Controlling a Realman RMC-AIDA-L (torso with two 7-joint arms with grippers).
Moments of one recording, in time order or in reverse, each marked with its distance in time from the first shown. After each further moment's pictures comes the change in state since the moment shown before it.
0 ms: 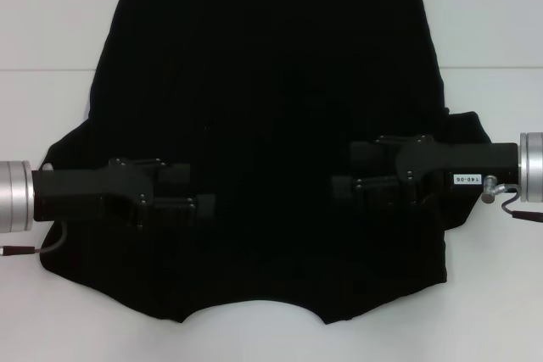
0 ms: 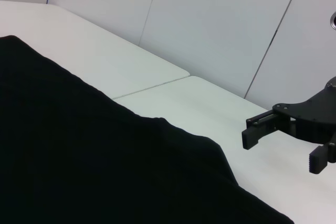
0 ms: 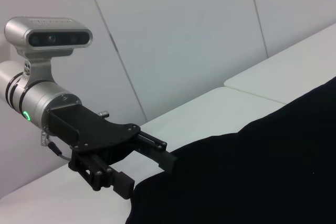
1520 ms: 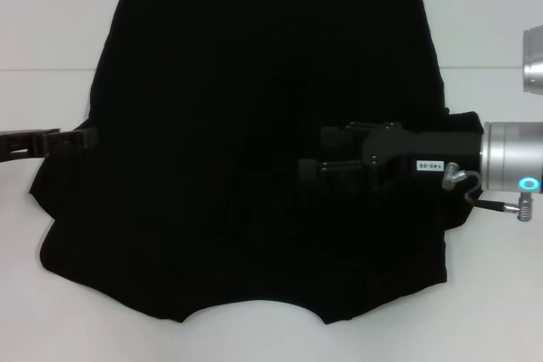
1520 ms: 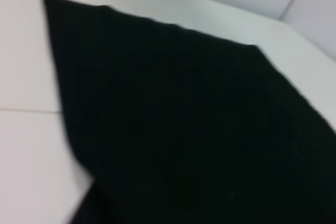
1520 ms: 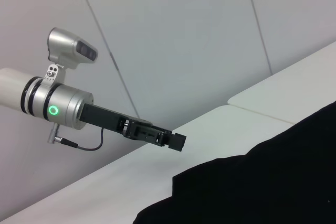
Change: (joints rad) left arm 0.005 0.022 -0.132 0.130 0.162 -0.308 -0.432; right arm 0.045 0.042 -0.003 0.032 0.036 0.068 -0.006
